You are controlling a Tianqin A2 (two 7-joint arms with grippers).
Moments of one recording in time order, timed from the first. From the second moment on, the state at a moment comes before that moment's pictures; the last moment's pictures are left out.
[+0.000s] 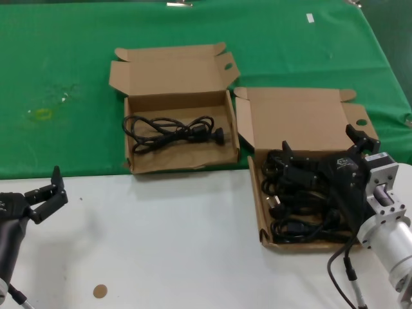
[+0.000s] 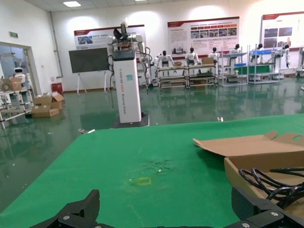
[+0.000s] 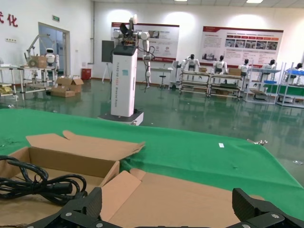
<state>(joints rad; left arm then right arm) 0.00 -0.30 1.60 -1.60 -1.80 0.00 0.00 0.04 0.30 -1.62 1.57 1.78 -0.03 0.00</state>
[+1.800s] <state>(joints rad) 0.00 -0.30 1.60 -1.60 -1.80 0.00 0.00 0.04 0.30 -1.62 1.57 1.78 -0.03 0.00</state>
